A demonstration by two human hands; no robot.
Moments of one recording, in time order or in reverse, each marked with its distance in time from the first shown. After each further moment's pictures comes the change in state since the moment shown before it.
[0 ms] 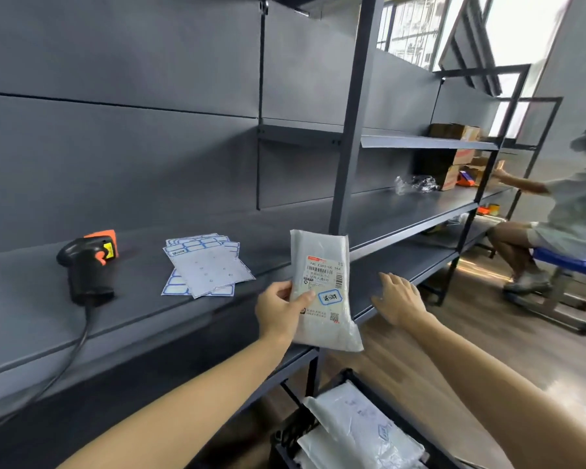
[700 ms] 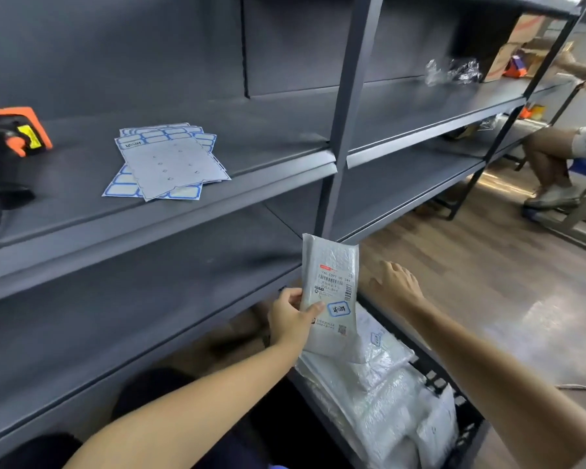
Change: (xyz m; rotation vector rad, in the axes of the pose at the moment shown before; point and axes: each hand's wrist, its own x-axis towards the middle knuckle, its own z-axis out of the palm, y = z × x) left_hand -0.067 -0.153 0.052 0.146 -0.071 -0.317; right_hand -0.032 0.050 0.154 0.104 -0.233 0.075
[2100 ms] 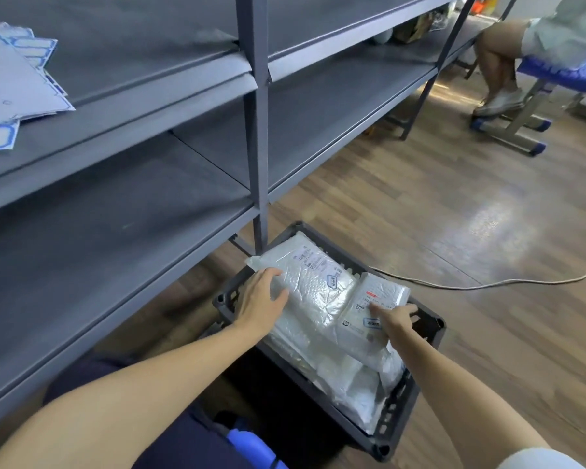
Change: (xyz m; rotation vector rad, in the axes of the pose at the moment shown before) left_hand 0.017 -0.073 0.049 0.580 -0.411 0.217; right_hand -0.085 0.134 0.133 0.919 0.010 1.066
